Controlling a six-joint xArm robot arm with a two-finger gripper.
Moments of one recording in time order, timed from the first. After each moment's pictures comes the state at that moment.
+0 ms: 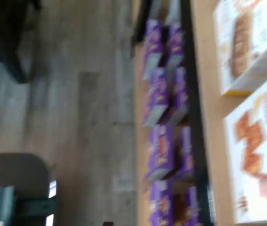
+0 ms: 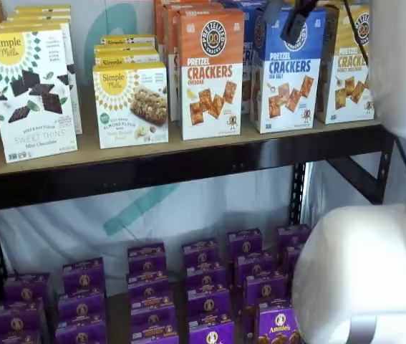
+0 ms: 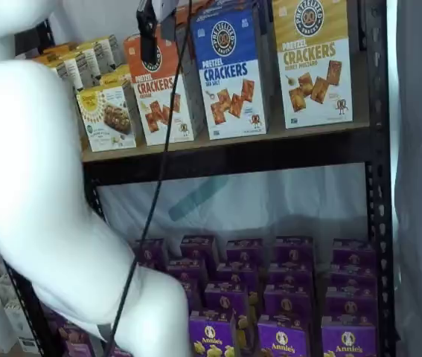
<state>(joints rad) -0.27 -0.54 -1.45 0.46 1.89 -1.64</state>
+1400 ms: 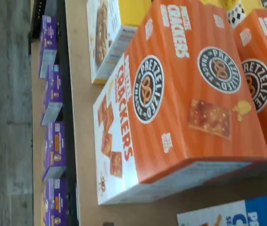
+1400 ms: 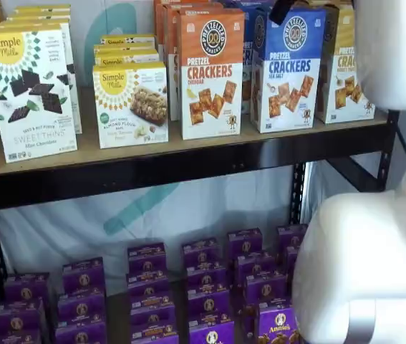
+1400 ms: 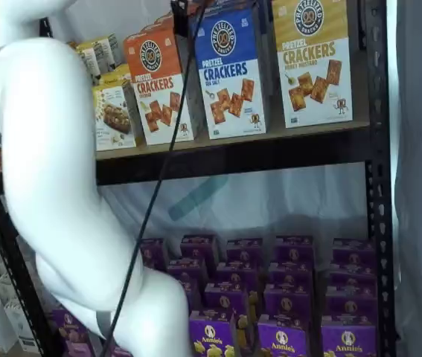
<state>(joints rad) -0.30 -0.42 -1.48 0.49 1.56 -1.70</state>
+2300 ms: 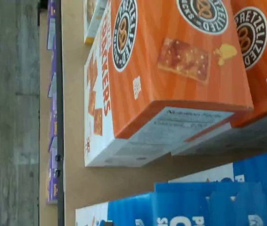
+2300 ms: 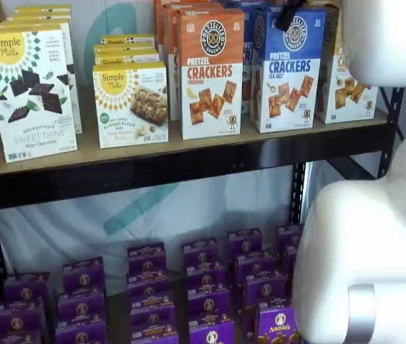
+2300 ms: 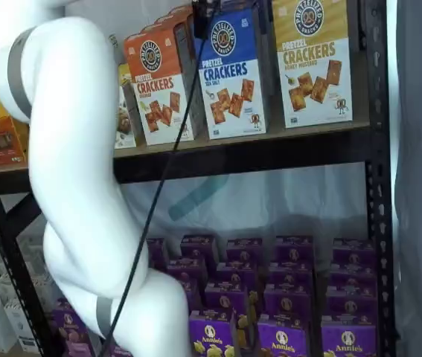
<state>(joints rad) -0.31 -0.28 -1.60 0.42 1.59 -1.75</state>
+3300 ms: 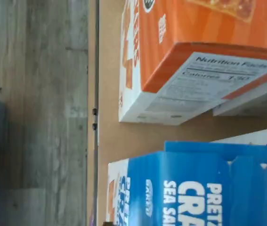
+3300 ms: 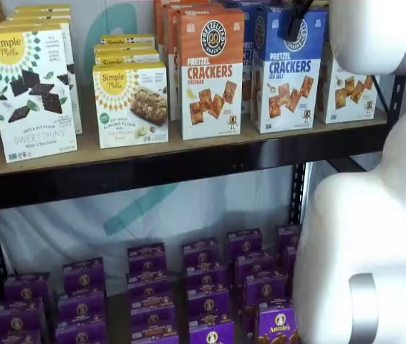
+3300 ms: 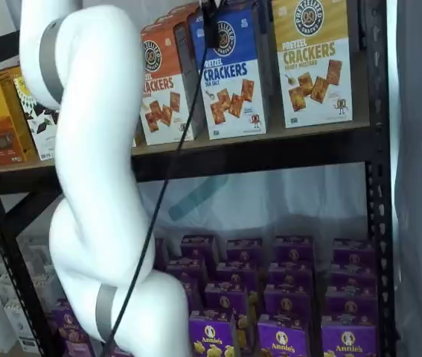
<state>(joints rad) -0.24 -0.13 -1.77 0.23 1.75 -1.73</state>
